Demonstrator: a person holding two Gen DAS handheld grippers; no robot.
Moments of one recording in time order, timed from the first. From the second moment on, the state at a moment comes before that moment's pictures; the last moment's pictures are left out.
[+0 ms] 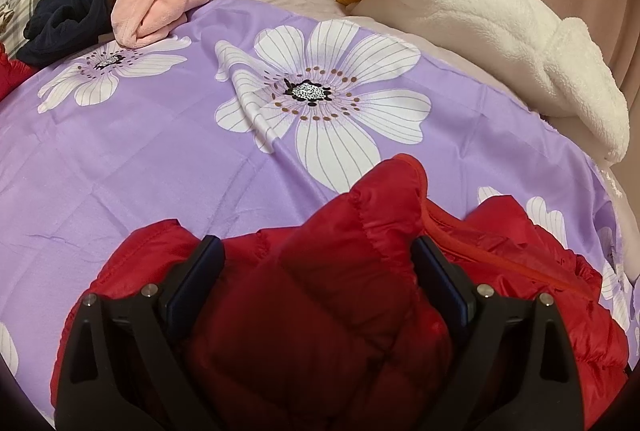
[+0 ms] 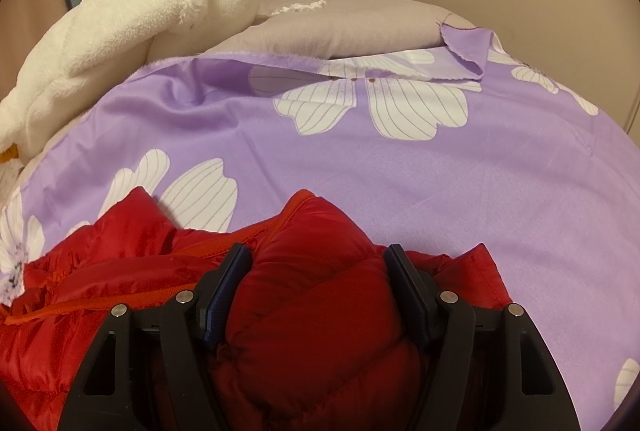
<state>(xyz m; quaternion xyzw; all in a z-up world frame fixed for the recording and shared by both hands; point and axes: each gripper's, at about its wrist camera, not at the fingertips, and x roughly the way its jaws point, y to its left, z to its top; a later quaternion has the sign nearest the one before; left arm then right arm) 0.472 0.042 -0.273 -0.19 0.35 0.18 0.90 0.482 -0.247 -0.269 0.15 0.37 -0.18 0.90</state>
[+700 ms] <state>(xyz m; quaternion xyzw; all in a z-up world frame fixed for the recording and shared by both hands) 0.473 0.042 -0.273 -0.20 0.35 0.18 0.90 0.483 -0.247 -0.270 0.15 0.37 -0.18 0.90</state>
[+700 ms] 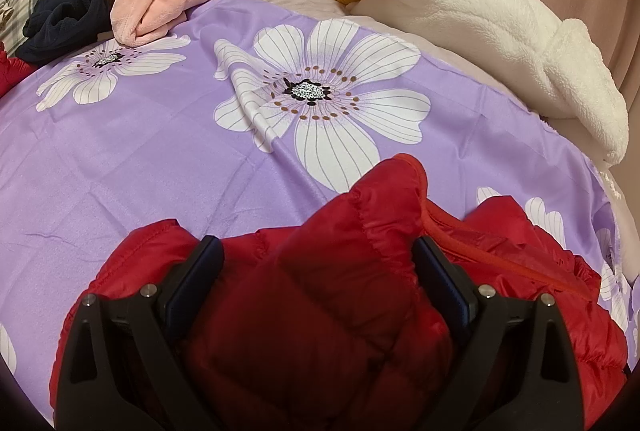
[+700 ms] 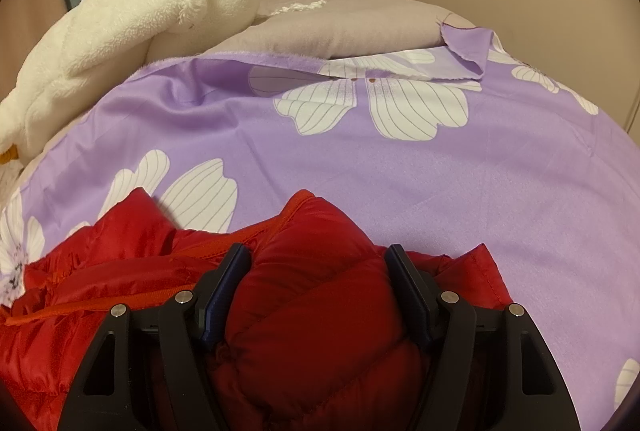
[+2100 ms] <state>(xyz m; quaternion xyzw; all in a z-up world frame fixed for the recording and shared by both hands) 0.368 0.052 -0.292 -0.38 0.41 -0.06 0.83 0.363 -0.246 -0.275 0.32 0.37 -0.06 0.87</state>
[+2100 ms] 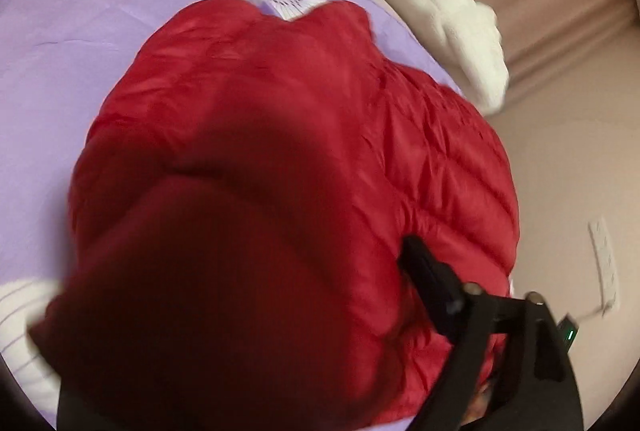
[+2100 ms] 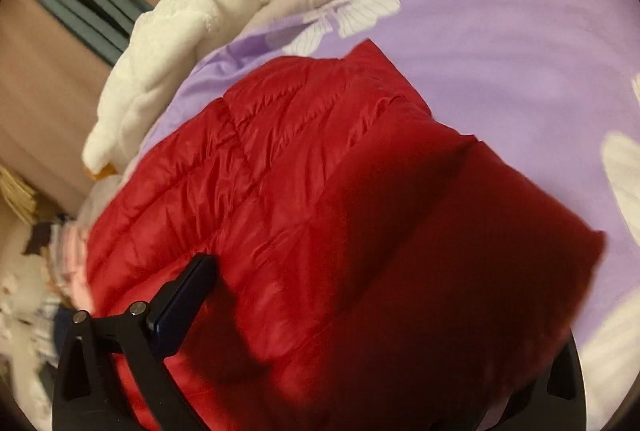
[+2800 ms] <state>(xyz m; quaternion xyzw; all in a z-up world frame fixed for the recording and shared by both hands) 0.184 0.071 -0.232 -0.27 0.33 0.06 0.90 0.227 -0.204 -0.219 0.22 0.36 0.09 0.90</state>
